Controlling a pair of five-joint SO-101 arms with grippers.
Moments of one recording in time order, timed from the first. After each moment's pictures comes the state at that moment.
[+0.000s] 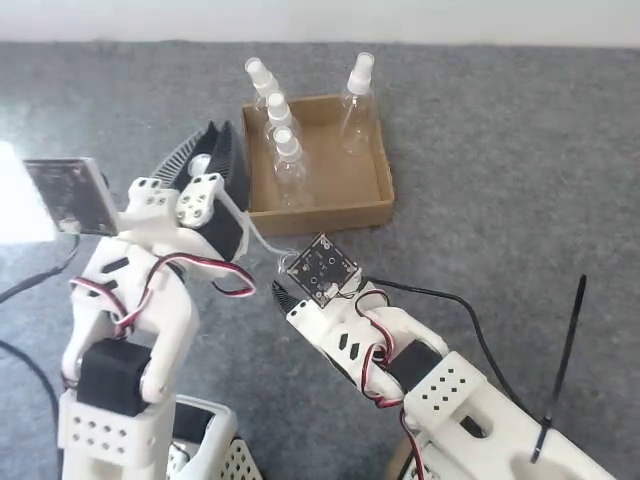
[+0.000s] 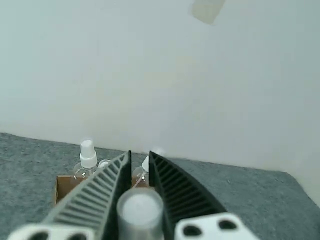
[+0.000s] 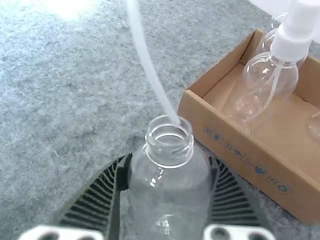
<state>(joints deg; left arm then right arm) 8.6 -64.1 38.0 46.5 25.1 -47.4 -50.3 74.5 15.4 6.2</state>
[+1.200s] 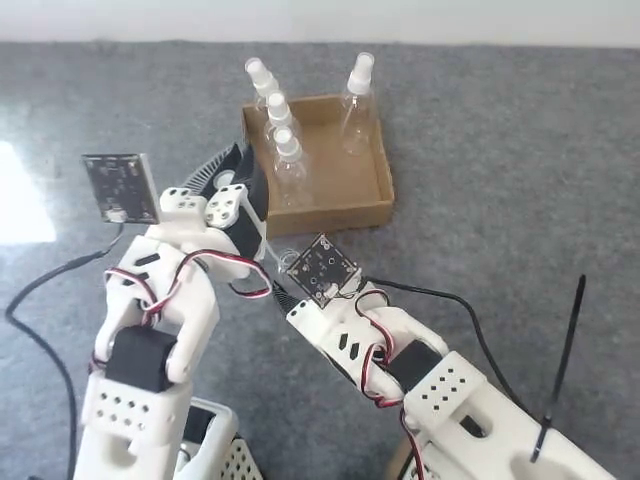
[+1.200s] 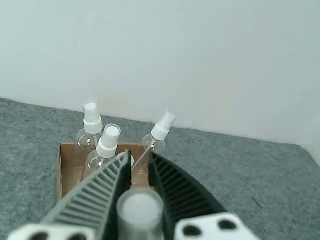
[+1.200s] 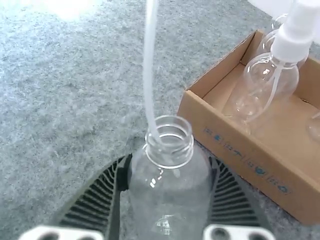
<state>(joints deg) 9.7 -64.1 49.4 42.0 24.9 -47.4 -50.3 74.5 15.4 6.4</state>
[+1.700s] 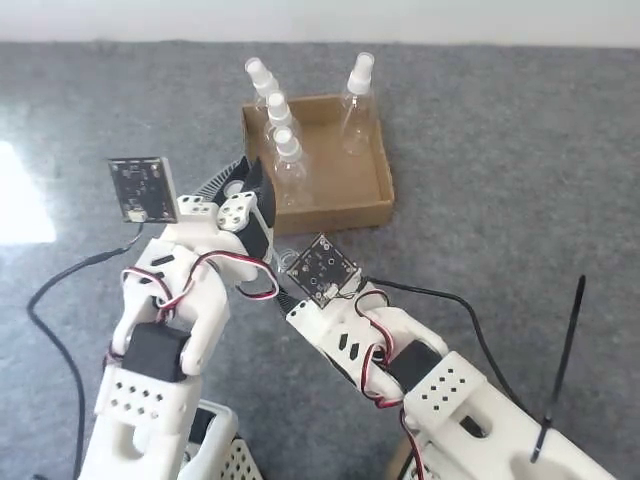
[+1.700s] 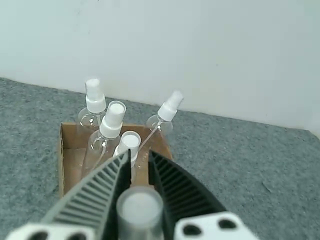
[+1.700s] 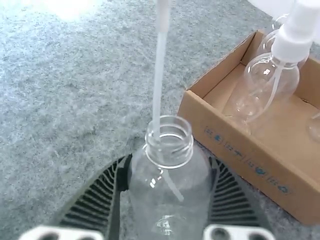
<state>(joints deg) 9.8 -64.1 57.3 36.9 24.8 -47.4 -50.3 74.5 15.4 6.4</state>
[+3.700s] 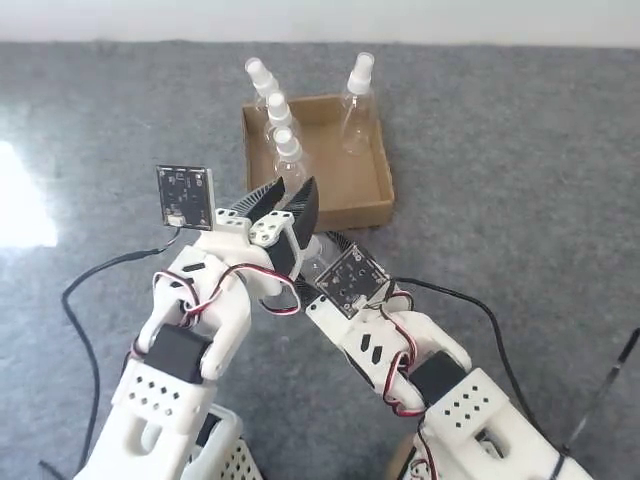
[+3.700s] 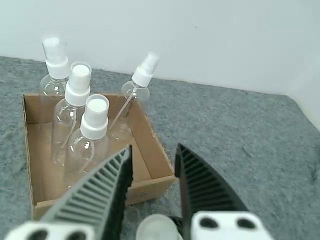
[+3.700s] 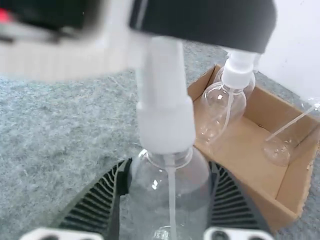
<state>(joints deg) 16.4 -64.1 63.8 33.0 25.8 -42.7 -63.1 80.0 15.4 10.8</state>
